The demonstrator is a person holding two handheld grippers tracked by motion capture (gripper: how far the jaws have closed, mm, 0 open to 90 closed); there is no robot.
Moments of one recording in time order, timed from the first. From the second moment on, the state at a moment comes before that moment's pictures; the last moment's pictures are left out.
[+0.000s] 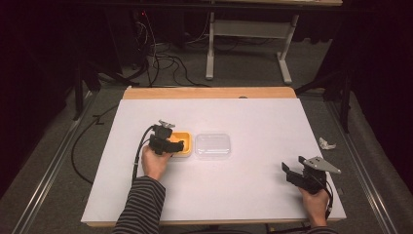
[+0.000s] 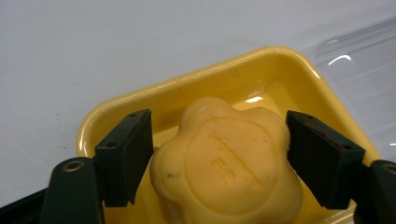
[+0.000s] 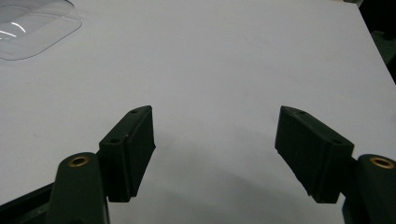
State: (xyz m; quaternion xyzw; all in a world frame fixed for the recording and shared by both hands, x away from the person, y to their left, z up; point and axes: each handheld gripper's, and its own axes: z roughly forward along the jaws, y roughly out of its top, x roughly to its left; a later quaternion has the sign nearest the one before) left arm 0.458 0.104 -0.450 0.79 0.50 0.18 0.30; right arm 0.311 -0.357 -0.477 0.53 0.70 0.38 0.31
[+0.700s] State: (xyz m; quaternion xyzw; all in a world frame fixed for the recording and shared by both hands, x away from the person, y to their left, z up) left arm 0.428 0.109 -0.420 0.79 0.46 0.21 0.35; right arm 0.312 -0.357 -0.477 0.53 0.70 0.38 0.31
